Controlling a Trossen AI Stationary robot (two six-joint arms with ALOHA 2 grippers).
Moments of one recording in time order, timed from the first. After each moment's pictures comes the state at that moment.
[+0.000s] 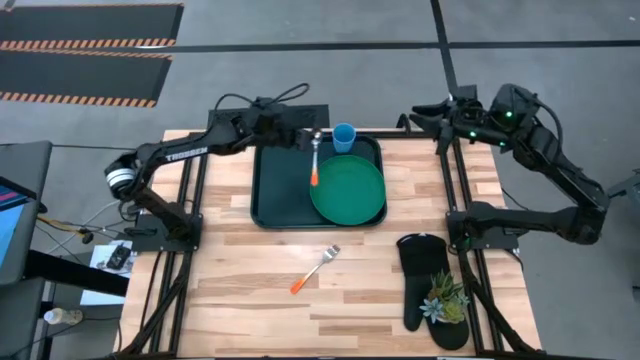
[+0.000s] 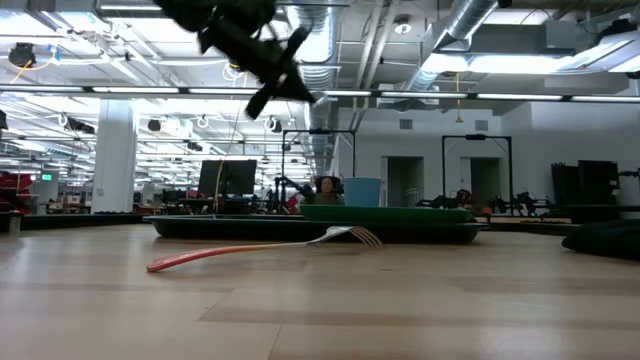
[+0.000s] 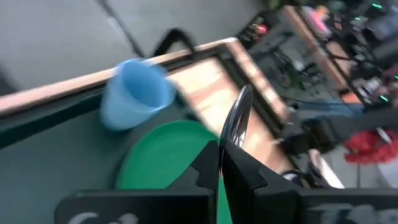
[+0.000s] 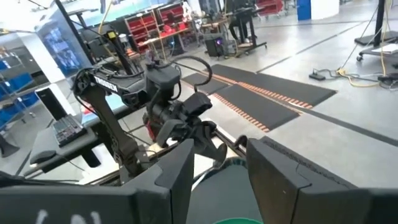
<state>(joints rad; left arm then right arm) 0.54 1.52 1.18 -0.14 0.17 -0.65 -0.61 0.86 1.25 -0.47 -0.21 0.26</state>
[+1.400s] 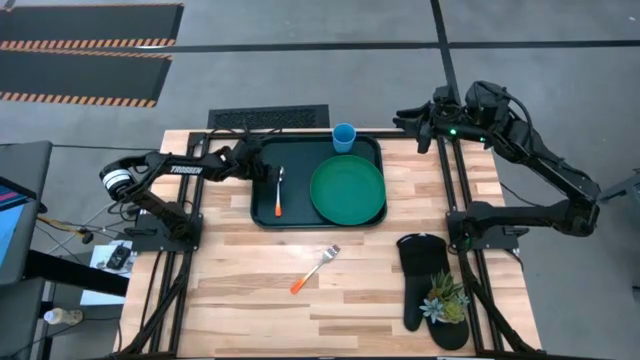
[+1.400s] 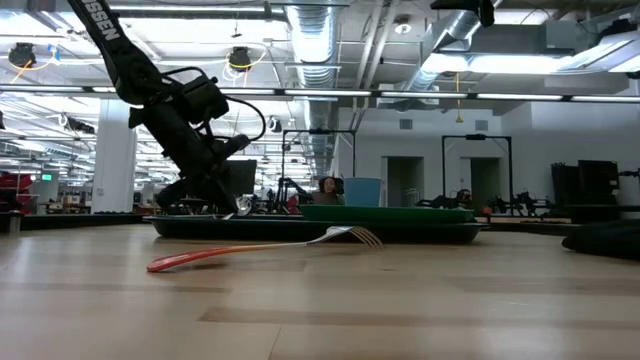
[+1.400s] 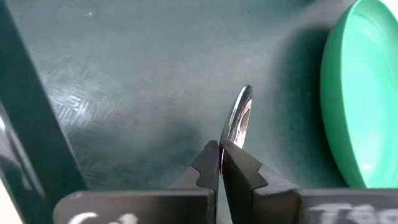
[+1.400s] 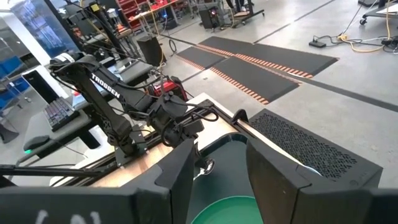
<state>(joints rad) 0.68 1.49 0.58 0.06 0.20 -0.69 -0.60 0.96 1.25 -0.49 -0.21 0.29</state>
